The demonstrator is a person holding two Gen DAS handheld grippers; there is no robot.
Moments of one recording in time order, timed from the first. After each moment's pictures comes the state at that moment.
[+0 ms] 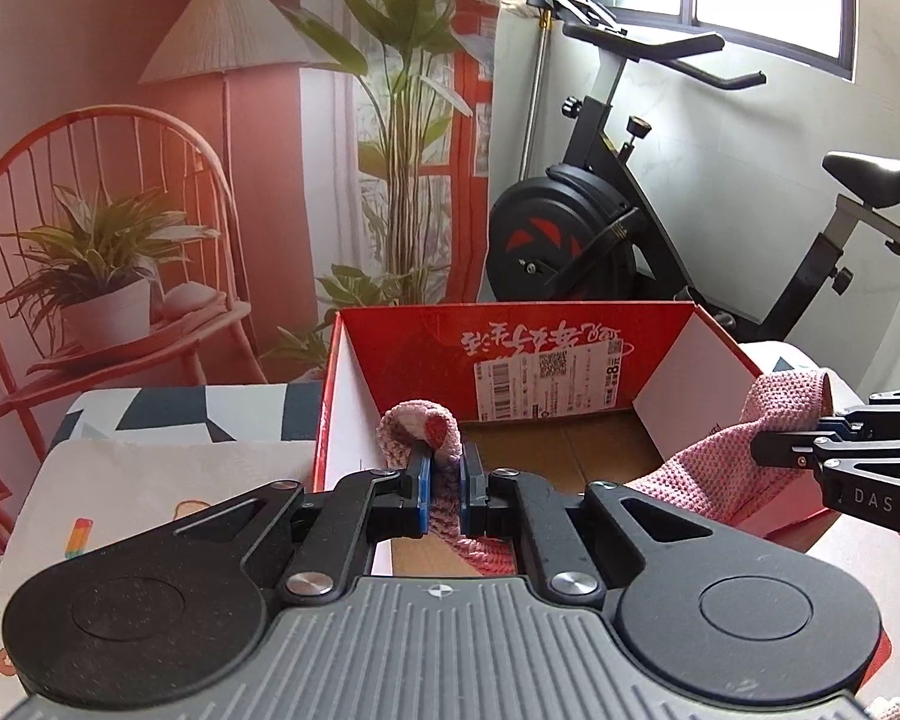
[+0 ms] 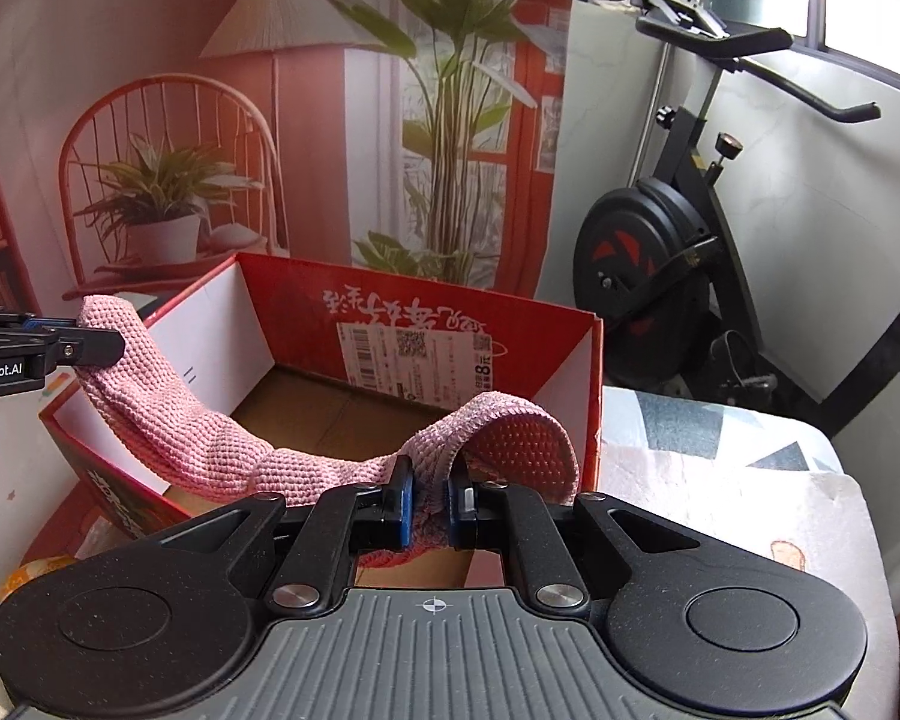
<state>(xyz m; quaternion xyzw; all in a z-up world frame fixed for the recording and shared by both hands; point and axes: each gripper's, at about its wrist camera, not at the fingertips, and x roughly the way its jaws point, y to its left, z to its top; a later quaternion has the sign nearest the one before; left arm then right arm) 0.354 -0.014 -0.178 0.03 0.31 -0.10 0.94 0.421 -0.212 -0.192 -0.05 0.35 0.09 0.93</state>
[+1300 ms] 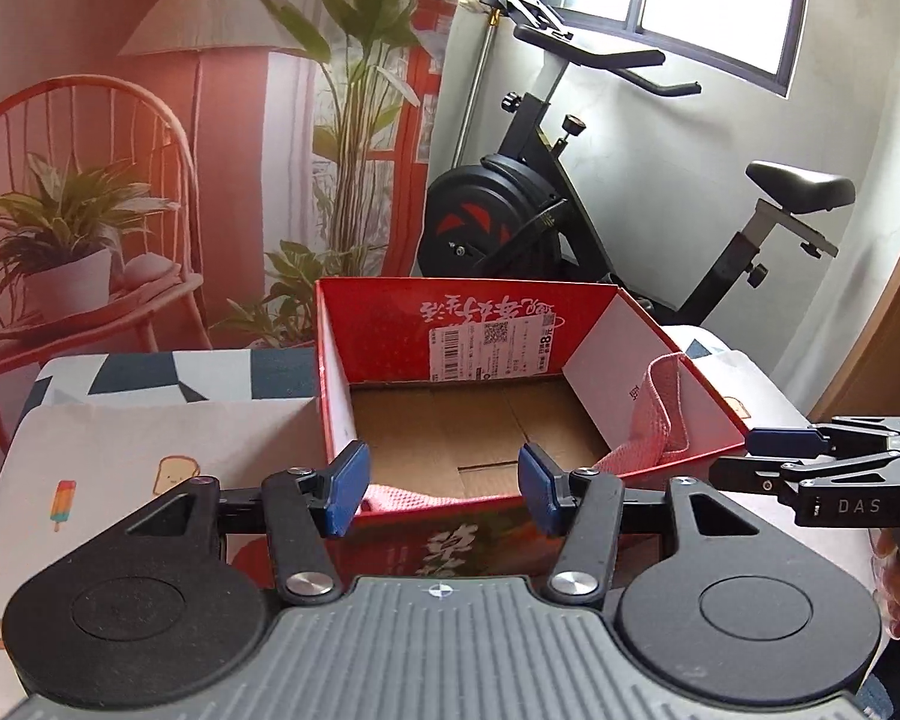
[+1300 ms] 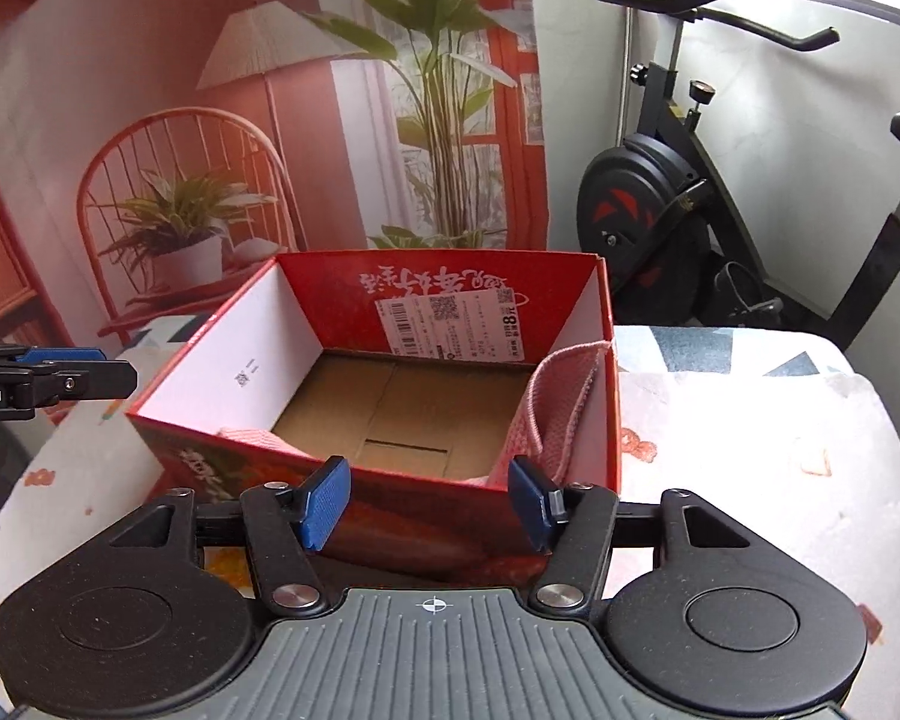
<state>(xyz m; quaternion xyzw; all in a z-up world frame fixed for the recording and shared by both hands) 0.308 0.039 -0.158 -0.01 0.33 -0.18 0.93 0.352 -0.216 -0.176 0.04 0.36 0.10 0.93</state>
